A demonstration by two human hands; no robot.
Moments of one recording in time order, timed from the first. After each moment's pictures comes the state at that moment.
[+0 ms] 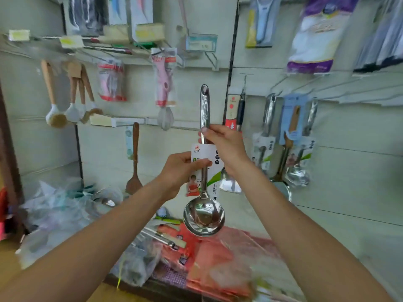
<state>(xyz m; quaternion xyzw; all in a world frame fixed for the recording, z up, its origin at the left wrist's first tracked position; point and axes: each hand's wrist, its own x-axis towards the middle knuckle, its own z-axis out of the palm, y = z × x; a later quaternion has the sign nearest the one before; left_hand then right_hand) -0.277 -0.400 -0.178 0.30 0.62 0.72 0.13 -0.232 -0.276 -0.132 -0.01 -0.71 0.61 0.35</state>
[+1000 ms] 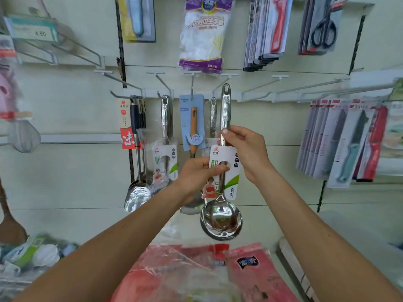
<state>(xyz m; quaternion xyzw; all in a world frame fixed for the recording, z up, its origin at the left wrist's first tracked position) -0.179 -0.109 -0.160 0.43 0.55 0.66 0.26 -0.082 -0.013 -0.116 -0.12 -0.66 0.55 0.50</state>
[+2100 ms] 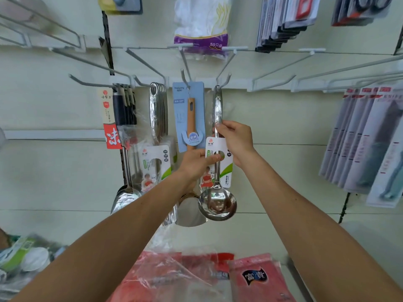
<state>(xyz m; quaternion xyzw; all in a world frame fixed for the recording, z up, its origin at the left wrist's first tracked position) -0.260 0.001 -0.167 0.36 0.61 0.67 0.23 -0.200 0.111 -0.126 -0.18 -0.67 0.53 0.49</state>
